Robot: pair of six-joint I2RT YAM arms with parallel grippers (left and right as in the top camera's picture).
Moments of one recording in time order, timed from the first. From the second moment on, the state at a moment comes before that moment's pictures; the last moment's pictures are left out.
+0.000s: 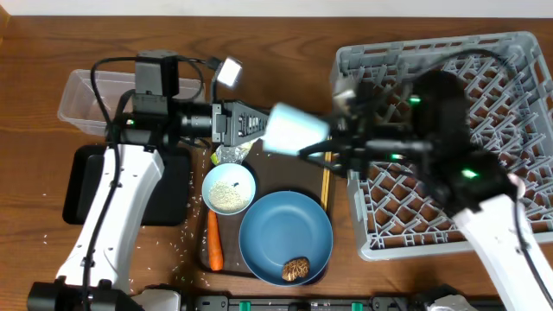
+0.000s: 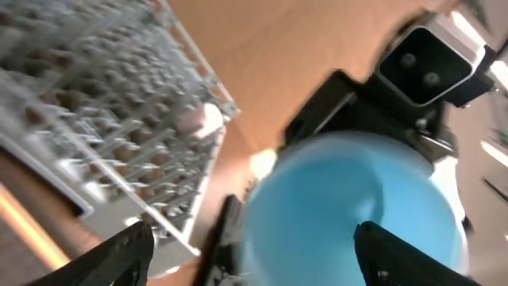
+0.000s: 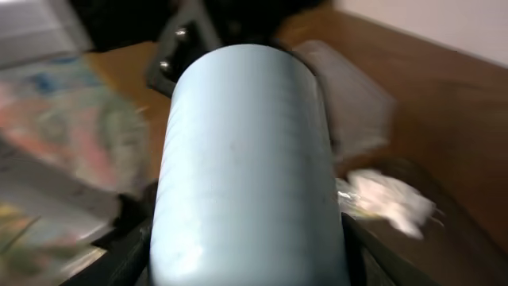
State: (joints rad) left arm -0.09 1.44 1.21 -0.52 1.42 -0.28; right arm 0.33 1.21 1.20 -0.53 -0.93 -0.01
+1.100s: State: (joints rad) left arm -0.06 1.44 1.21 -0.52 1.29 -0.28; right arm -0.88 1.34 1.20 -0.98 -0.16 0.49
